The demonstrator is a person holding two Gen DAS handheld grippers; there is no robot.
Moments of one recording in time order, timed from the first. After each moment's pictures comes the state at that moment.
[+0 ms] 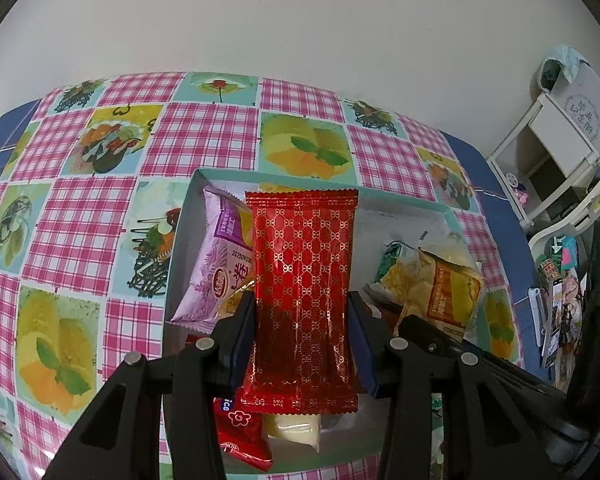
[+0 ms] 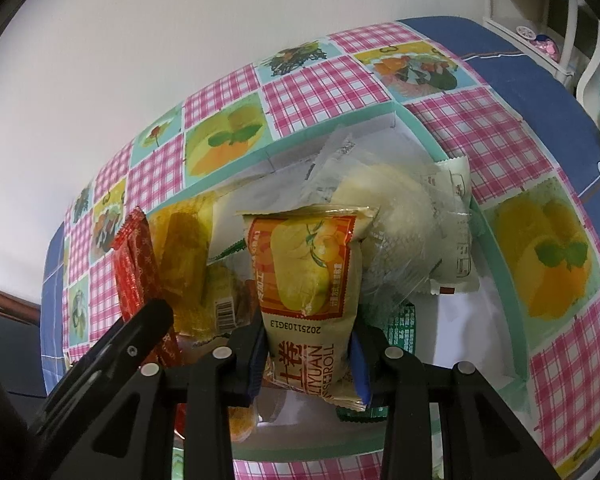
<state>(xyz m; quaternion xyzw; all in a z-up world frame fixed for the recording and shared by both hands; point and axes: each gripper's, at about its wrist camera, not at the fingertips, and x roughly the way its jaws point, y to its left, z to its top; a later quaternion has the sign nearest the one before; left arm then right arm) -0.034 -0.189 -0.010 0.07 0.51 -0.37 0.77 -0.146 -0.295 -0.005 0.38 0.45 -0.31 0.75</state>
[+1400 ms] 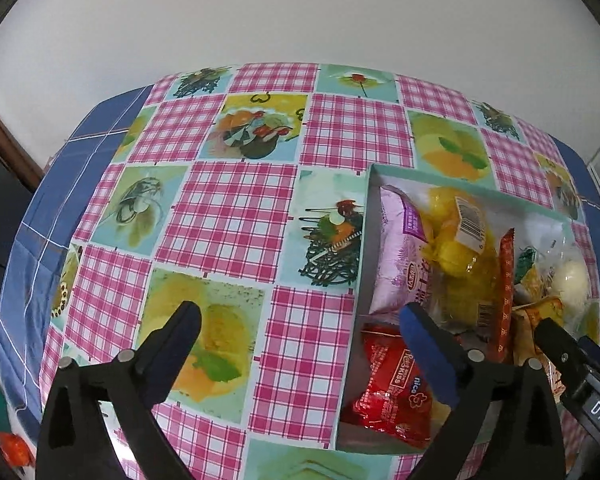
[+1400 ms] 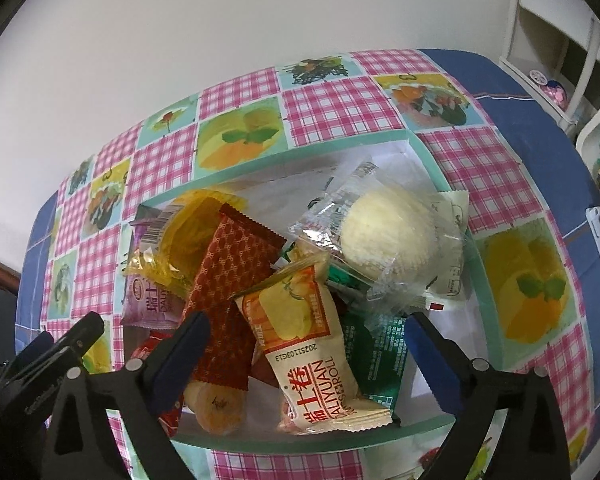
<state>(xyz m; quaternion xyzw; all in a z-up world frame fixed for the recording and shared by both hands) 0.010 -0.126 -0.001 0.15 0.52 -0.19 0.82 -0.139 -0.277 0.008 0.31 0.47 -0.31 0.77</state>
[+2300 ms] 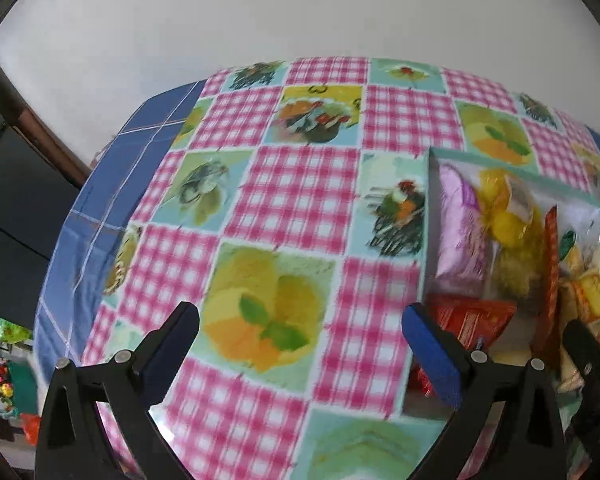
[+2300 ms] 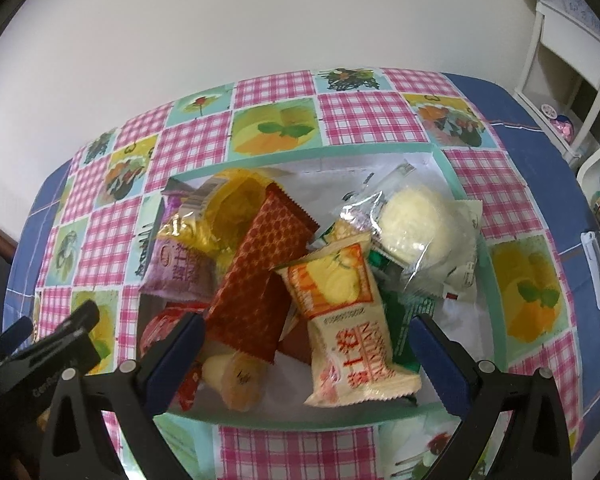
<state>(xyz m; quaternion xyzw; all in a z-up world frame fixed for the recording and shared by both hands) -0.008 -0.089 0.007 0.20 0.51 -0.11 0.83 -0.133 -0.232 0.022 0.25 0.48 -0.30 0.79</state>
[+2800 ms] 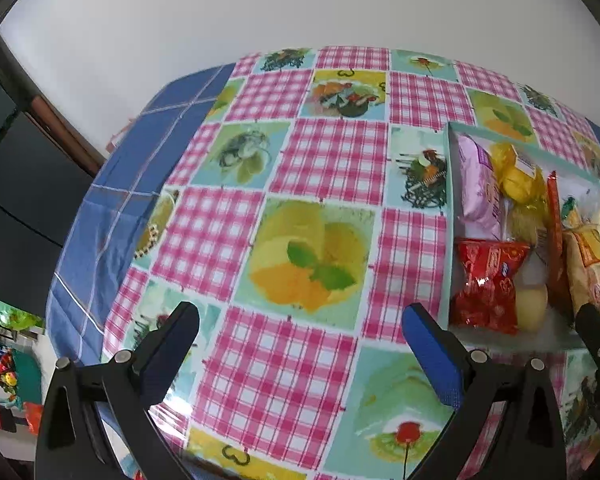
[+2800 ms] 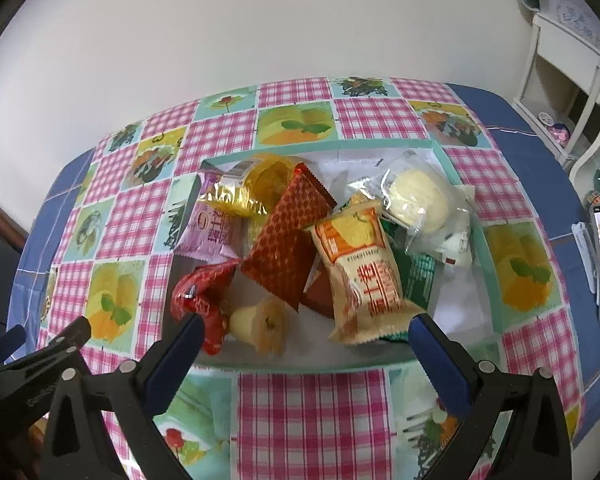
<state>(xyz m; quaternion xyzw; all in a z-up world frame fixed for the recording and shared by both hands) -0.038 -0.042 0.017 0.19 0.52 -0.10 0.83 -0.160 -0.190 0.036 0.24 0.47 -0.29 0.80</state>
